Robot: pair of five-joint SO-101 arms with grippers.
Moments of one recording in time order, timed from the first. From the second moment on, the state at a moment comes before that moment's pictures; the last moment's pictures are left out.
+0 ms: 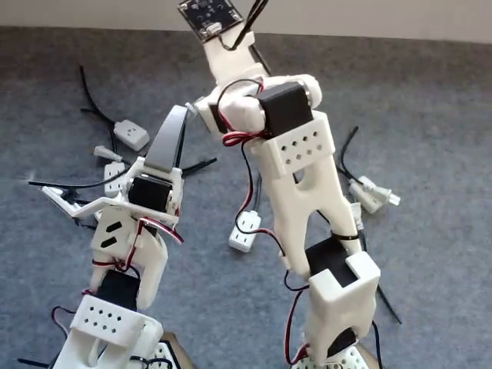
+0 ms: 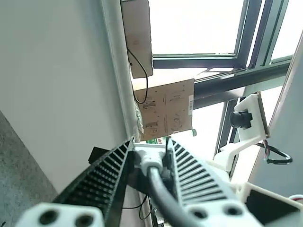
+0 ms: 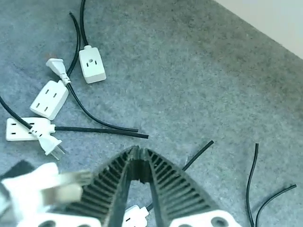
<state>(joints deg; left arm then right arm) 14.5 -76.1 82.2 -15.6 82.5 -31.5 16.3 -57.5 95.0 8.6</state>
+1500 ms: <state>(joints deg) 8.7 -64.6 70.5 5.1 82.4 -18.9 16.3 -58.9 88.7 5.2</state>
